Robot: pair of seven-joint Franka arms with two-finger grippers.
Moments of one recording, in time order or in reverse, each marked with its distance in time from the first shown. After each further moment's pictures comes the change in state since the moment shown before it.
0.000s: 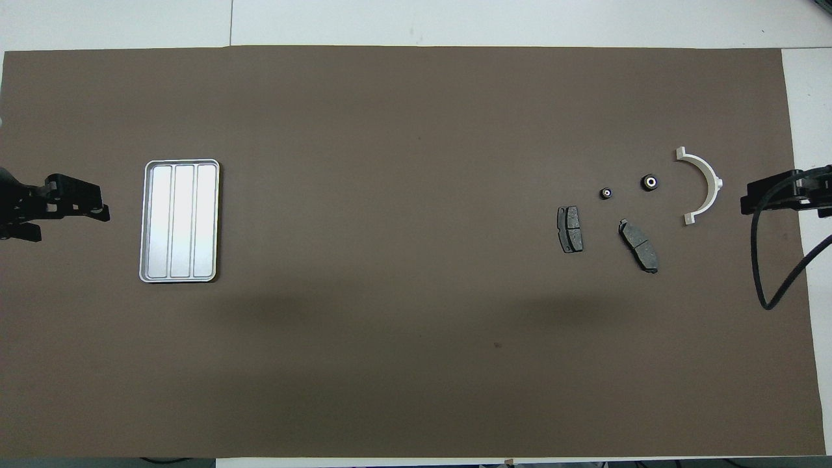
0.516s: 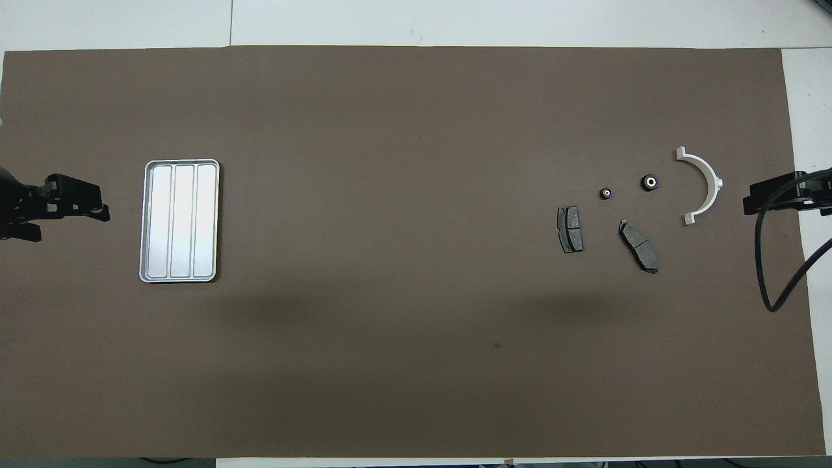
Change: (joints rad) left arm 0.000 0.000 0.000 0.000 0.000 0.000 0.000; right arm -0.014 0.006 0.001 -0.010 0.000 0.028 -0.062
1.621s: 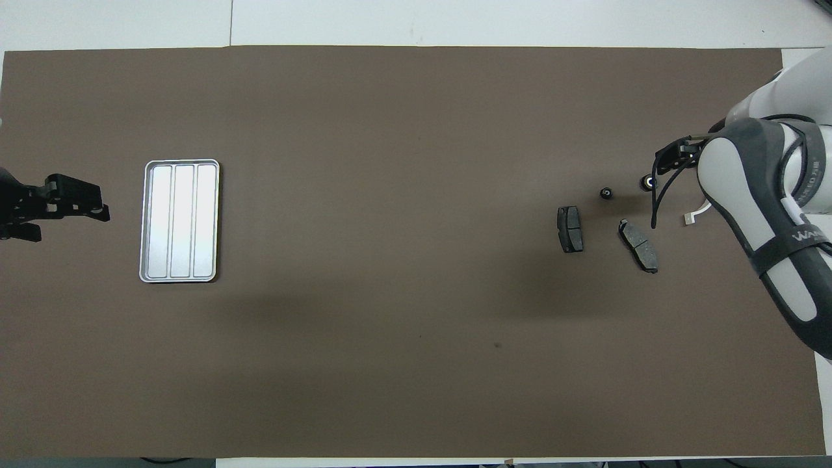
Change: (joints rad) left arm 0.000 0.000 0.000 0.000 0.000 0.000 0.000; right arm -0.014 0.403 0.001 -0.031 -0.001 0.417 -0.027
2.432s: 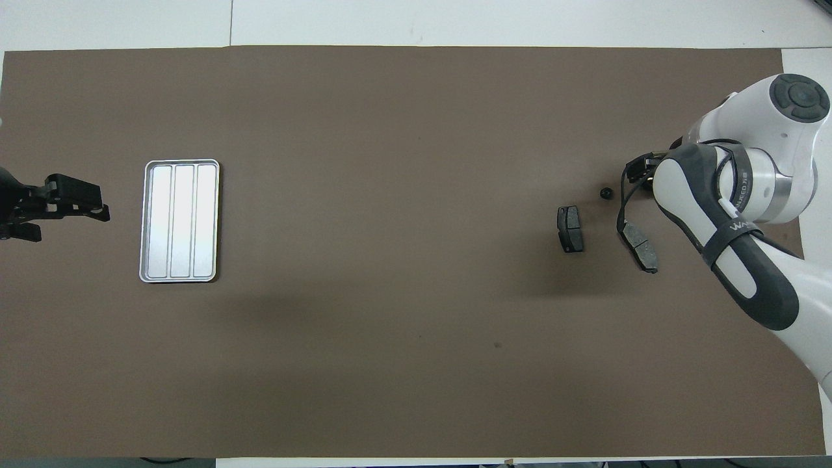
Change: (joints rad) left arm 0.000 0.000 0.000 0.000 0.000 0.000 0.000; right arm 0.004 0.104 0.004 -0.067 0.000 0.186 0.000
